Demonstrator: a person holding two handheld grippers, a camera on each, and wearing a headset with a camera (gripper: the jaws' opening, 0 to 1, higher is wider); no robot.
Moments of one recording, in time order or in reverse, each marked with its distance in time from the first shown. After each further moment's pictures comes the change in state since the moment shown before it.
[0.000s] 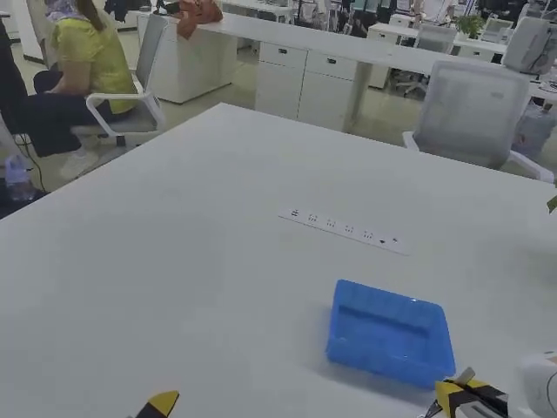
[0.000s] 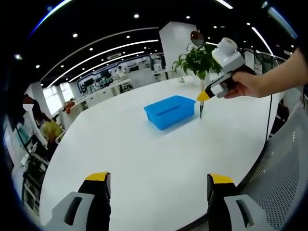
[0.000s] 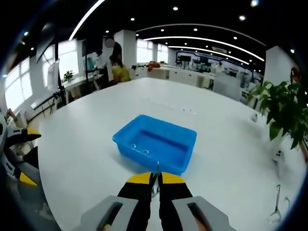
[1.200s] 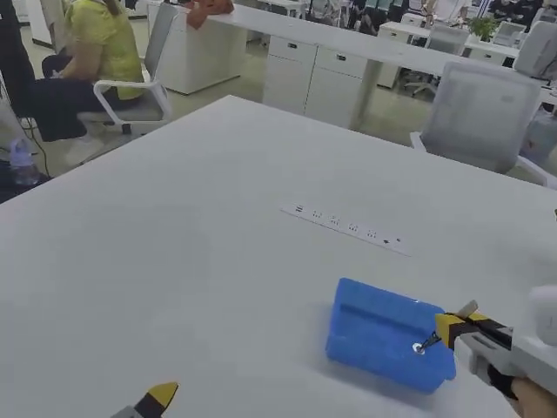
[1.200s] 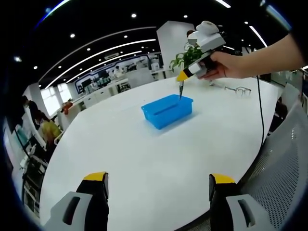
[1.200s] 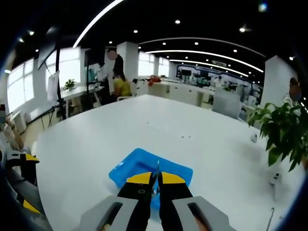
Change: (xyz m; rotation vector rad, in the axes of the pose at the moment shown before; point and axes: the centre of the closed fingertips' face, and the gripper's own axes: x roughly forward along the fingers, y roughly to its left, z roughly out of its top) left arm 0.001 -0.004 -0.002 0.015 0.005 -0.017; right arm 0.020 -0.010 0.074 -0.034 -0.116 -0.006
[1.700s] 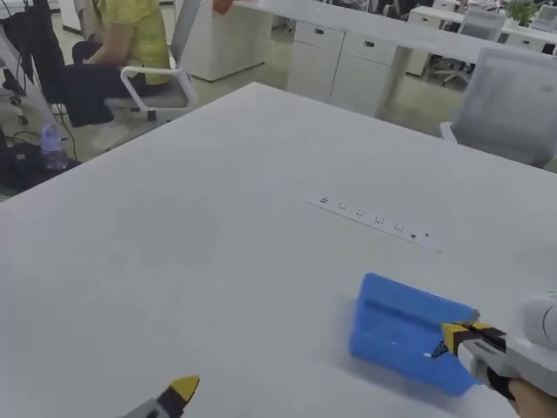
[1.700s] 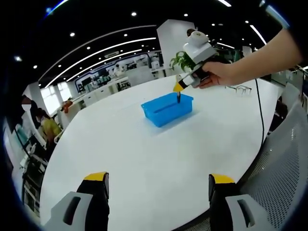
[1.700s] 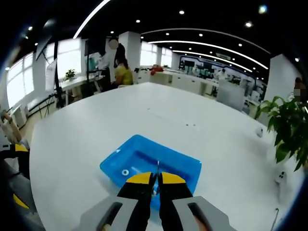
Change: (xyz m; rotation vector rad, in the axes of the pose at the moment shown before) left arm 0.001 -0.001 -0.003 -0.003 0.019 -0.002; right arm 0.042 -0.004 -0.033 -0.020 0.096 0.013
